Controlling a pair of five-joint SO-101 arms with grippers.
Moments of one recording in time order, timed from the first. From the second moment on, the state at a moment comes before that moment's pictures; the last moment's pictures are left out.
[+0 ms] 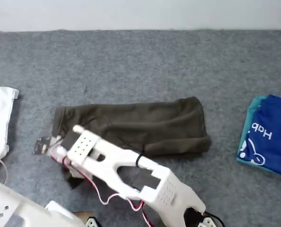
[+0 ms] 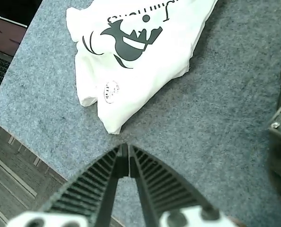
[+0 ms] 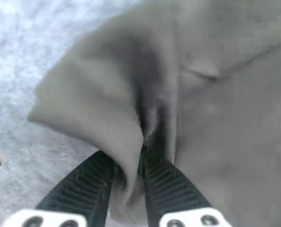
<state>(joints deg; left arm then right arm) -64.1 -51.8 20.3 99.4 -28.9 -62.7 36.0 -21.2 82.5 20.1</state>
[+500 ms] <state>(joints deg) -64.1 -51.8 20.3 99.4 -28.9 -49.6 36.2 -31.5 79.1 20.2</state>
